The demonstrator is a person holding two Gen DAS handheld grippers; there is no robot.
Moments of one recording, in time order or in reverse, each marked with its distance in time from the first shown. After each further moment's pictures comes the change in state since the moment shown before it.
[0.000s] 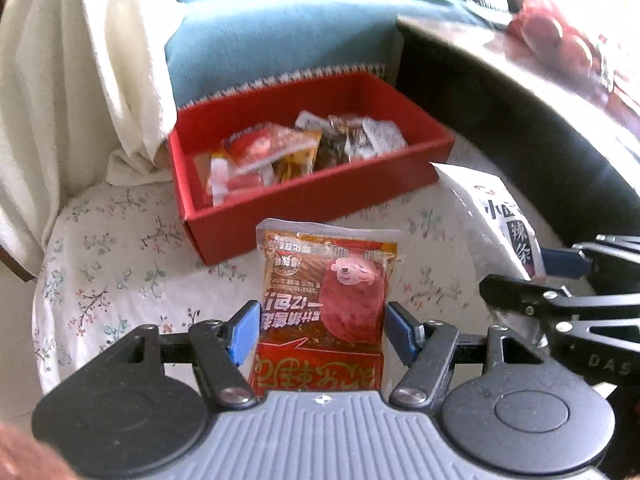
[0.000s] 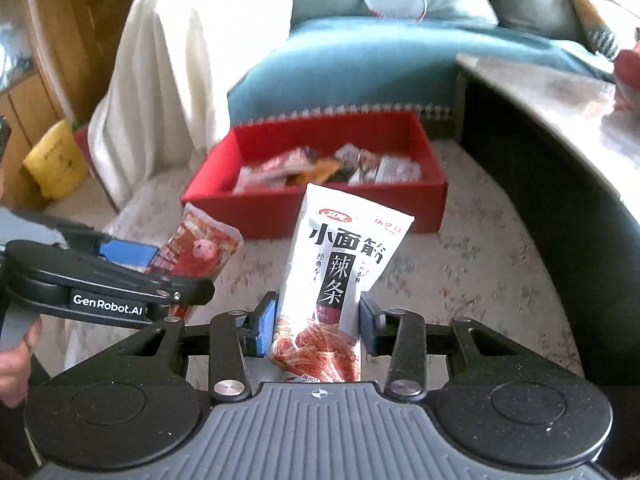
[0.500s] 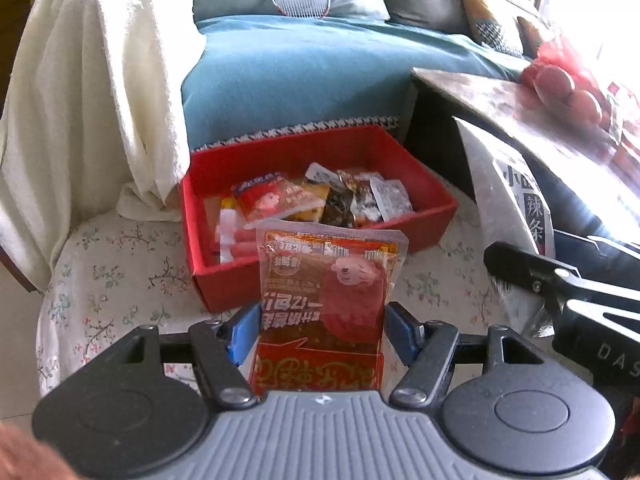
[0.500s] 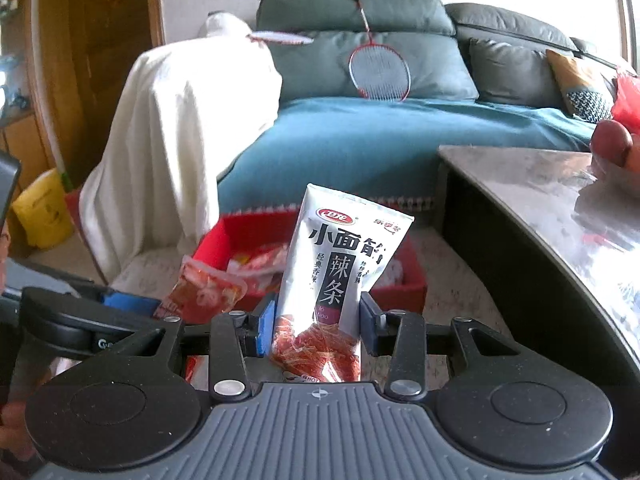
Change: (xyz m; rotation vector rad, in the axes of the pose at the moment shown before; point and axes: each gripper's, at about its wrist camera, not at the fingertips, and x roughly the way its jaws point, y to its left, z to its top) left arm -0.009 0.000 0.028 -0.067 -0.097 0.015; right arm -0.011 0.001 0.038 -0.005 -0.194 -0.048
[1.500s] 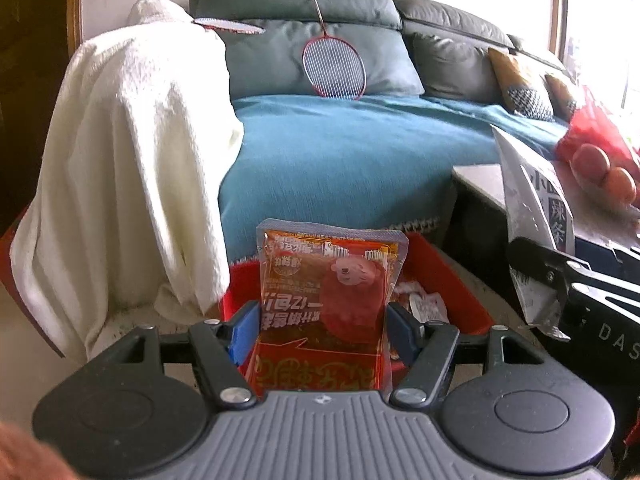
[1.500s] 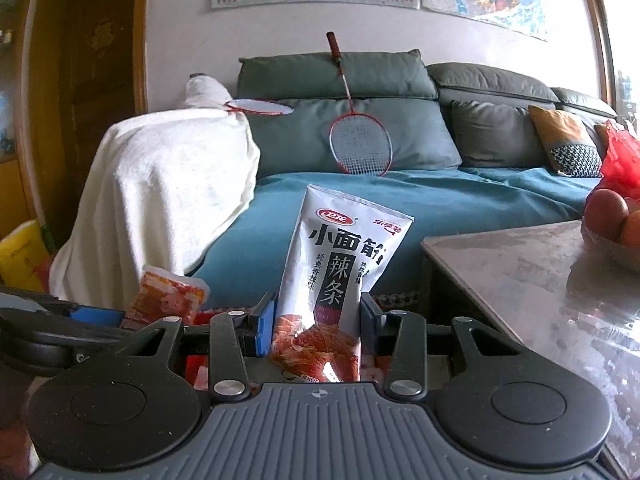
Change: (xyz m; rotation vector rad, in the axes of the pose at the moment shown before) left arm -0.008 0.006 0.063 -0.022 -0.214 0.123; right arm 0.021 -0.013 0.052 -0.007 -0.192 -0.066
